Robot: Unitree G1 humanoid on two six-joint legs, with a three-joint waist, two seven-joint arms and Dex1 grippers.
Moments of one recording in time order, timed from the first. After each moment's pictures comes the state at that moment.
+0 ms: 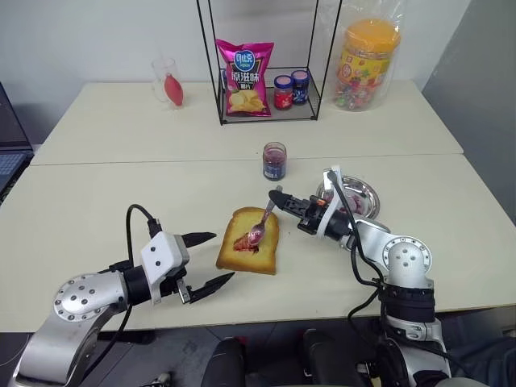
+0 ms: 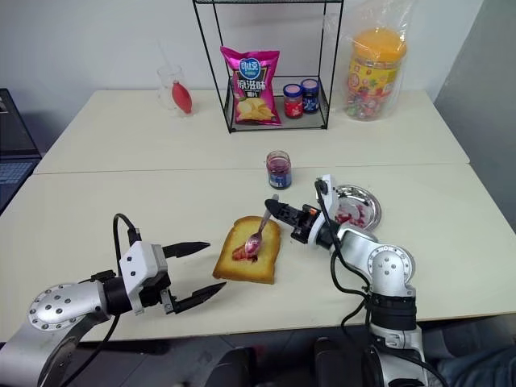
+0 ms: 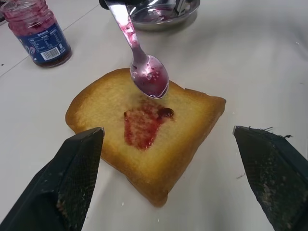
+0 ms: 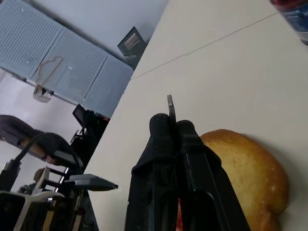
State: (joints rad) left arm 0.17 0.76 0.17 -0.54 -0.41 0.31 -0.90; right arm -0.49 -0.06 -0.15 -0.20 0.99 1.12 0.19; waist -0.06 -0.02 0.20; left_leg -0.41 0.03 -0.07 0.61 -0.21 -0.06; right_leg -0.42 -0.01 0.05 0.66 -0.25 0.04
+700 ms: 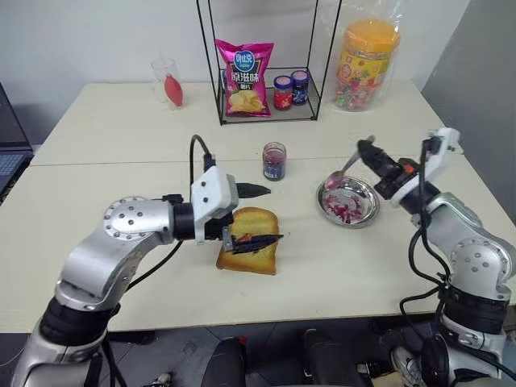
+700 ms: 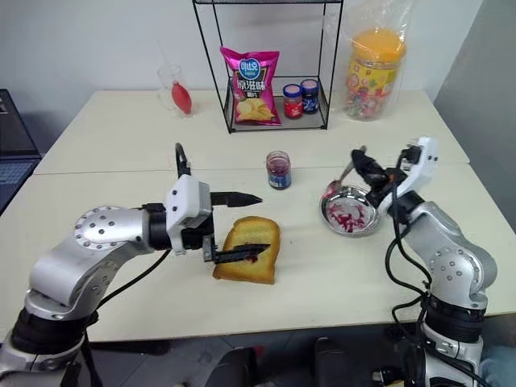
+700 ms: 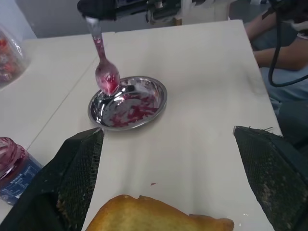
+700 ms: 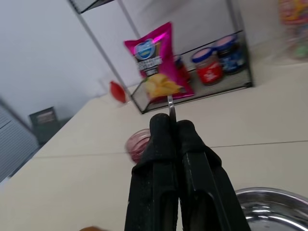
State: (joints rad) left arm -0.46 0.74 -0.13 -0.47 -0.50 0.57 -0.93; right arm -0.45 -0.30 -0.40 -0.30 0.88 0.82 0.12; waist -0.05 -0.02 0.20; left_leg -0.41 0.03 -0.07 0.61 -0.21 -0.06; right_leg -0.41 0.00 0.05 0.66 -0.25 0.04
